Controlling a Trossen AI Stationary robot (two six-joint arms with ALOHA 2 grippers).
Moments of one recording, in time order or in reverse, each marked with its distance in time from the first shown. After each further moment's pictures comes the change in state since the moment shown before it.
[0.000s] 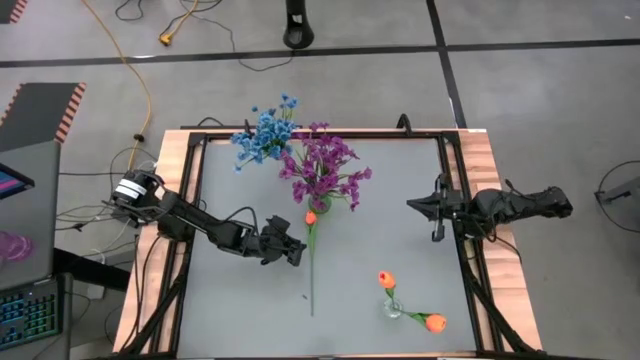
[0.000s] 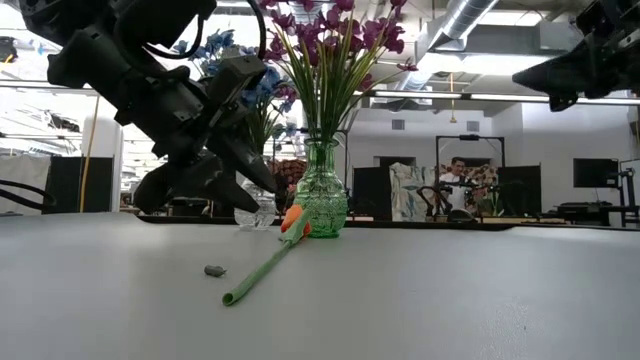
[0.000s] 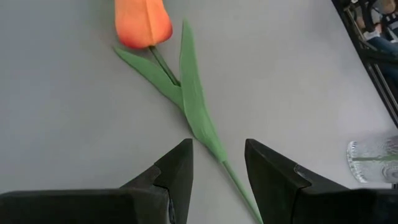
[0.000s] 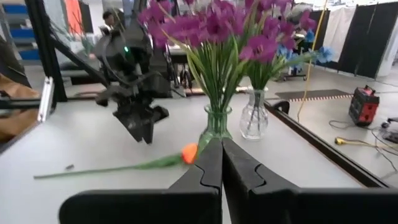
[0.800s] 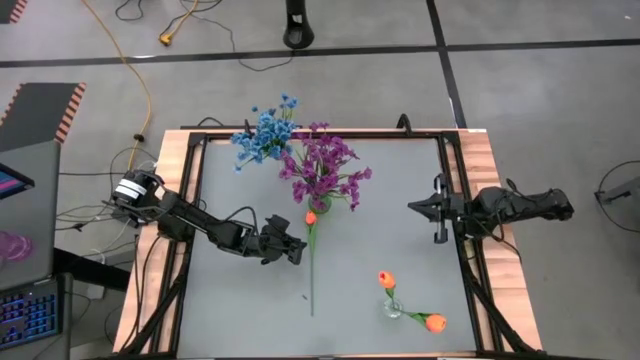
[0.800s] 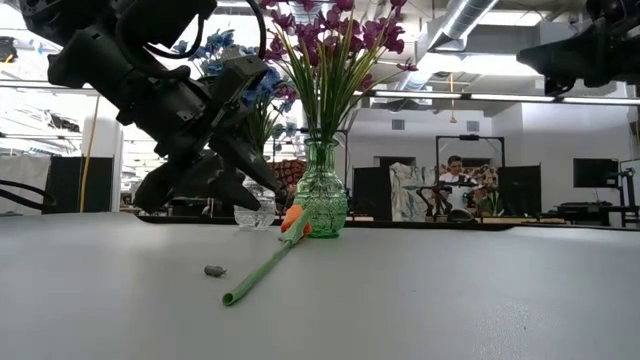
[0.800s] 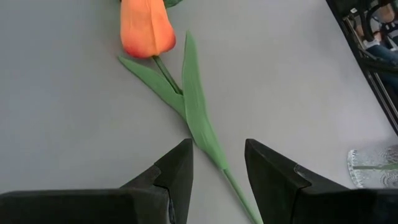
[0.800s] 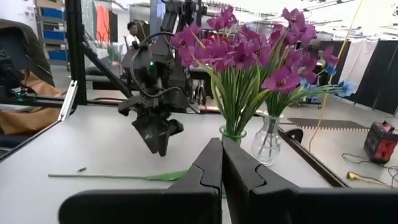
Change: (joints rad) left arm 0.000 0.000 0.000 0.004 -0.025 -0.006; right arm -0.027 0.000 0.000 0.079 -0.122 -0.116
